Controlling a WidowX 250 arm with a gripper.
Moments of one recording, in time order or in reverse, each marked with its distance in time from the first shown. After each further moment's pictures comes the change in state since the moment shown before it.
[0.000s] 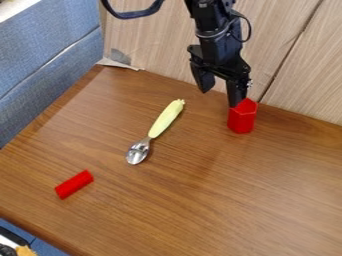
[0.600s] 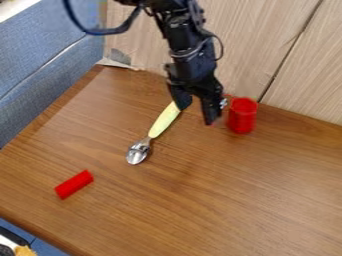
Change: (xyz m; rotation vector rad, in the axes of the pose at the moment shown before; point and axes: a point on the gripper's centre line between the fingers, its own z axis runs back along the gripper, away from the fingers) arm -0.045 0.012 -0.001 -0.012 0.027 0.011
